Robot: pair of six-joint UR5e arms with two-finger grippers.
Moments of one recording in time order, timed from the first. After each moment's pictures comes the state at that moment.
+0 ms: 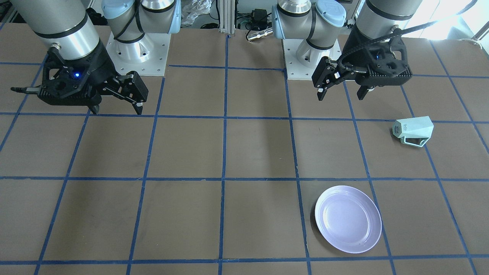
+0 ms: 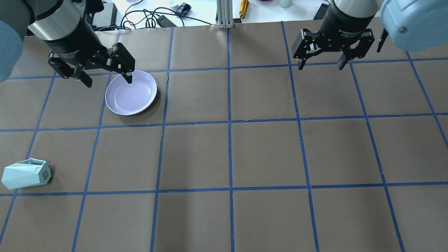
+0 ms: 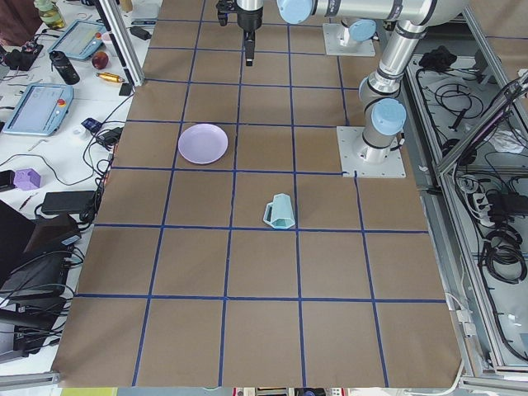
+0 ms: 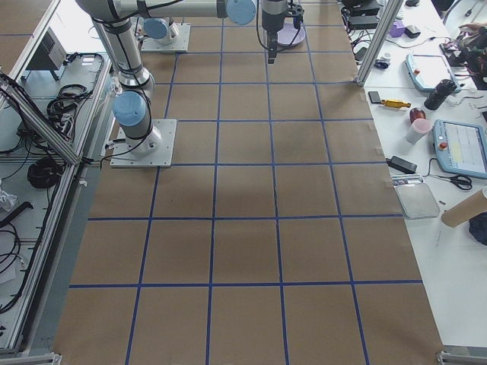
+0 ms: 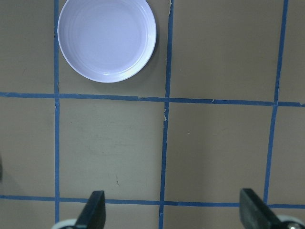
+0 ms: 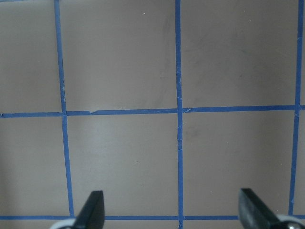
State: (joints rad) left arm -1.54 -1.54 -1.56 -1.57 1.56 -0.02; right arm 1.58 -1.50 1.51 -1.61 -1.52 0.04
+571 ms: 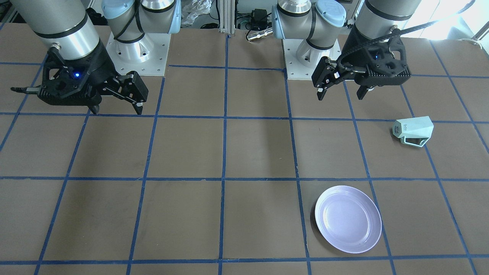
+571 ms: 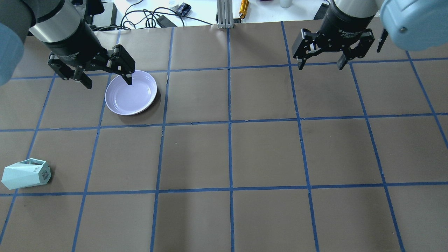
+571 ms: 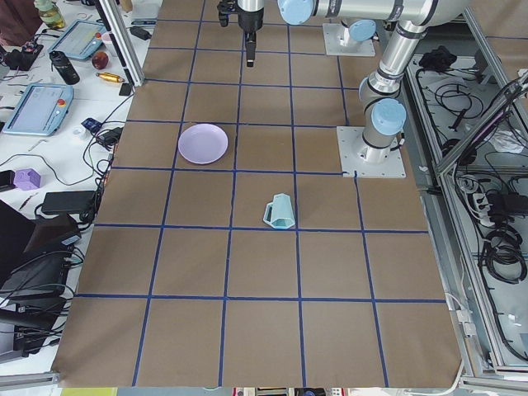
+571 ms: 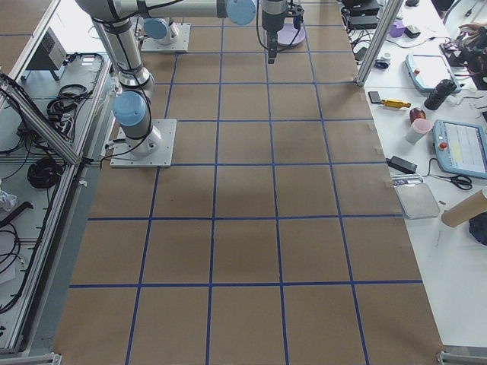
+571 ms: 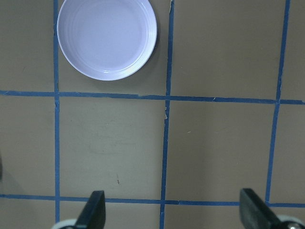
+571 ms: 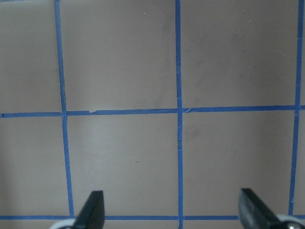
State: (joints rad) left arm -1.54 -1.54 -1.57 -1.56 1.56 -0.02; right arm 1.58 -1.50 1.51 -1.61 -1.52 0.04
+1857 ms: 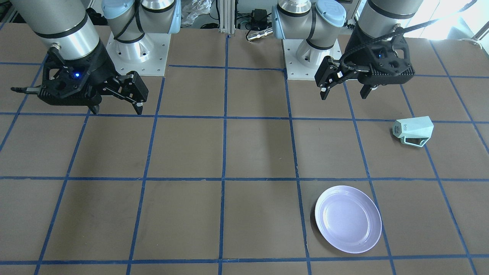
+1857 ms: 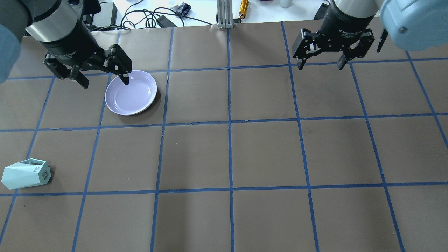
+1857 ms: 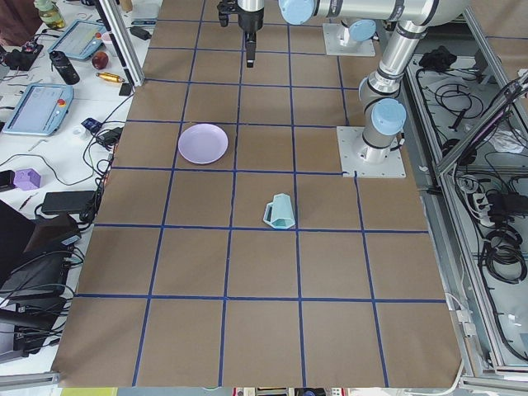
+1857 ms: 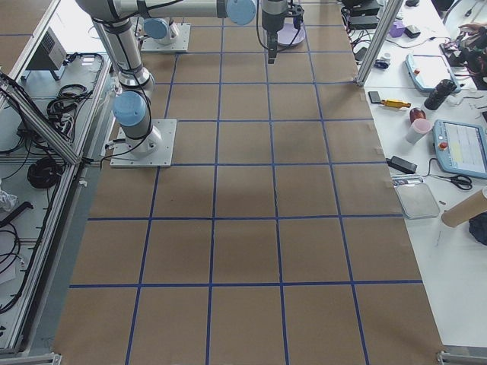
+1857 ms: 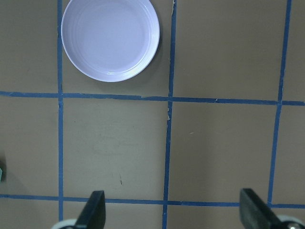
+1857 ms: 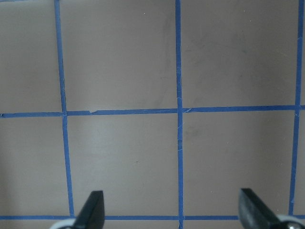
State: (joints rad) left arm -1.53 -1.53 -1.57 -1.56 1.58 -0.01; right arm 1.58 -1.50 1.51 -1.61 -1.52 0.04
